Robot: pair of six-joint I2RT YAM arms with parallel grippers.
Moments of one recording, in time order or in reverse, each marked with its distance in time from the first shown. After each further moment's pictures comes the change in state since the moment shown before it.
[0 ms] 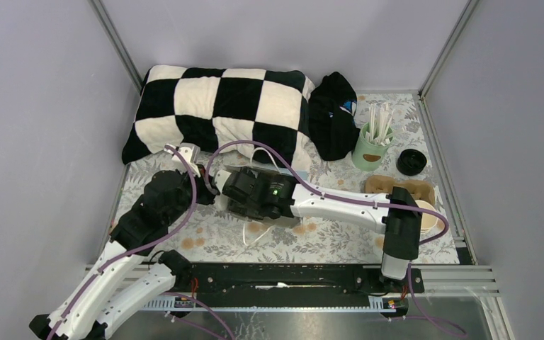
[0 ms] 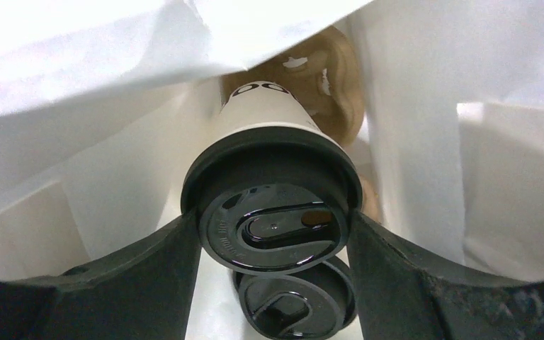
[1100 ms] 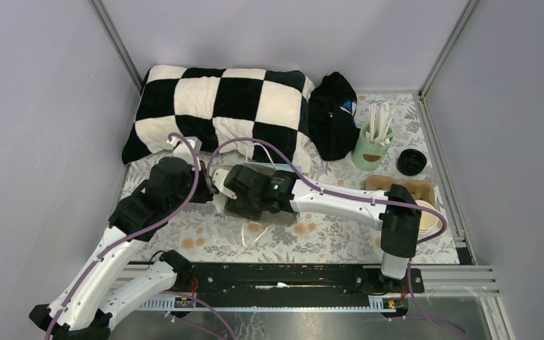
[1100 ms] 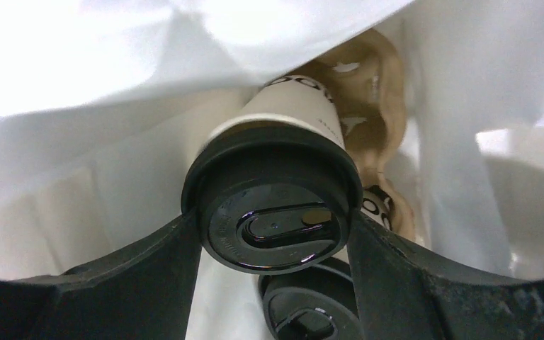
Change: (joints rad) left arm 0.032 0.126 0.146 -0.234 0.003 -0.065; right arm -0.036 0.011 -0.043 0.116 -0.140 -0.052
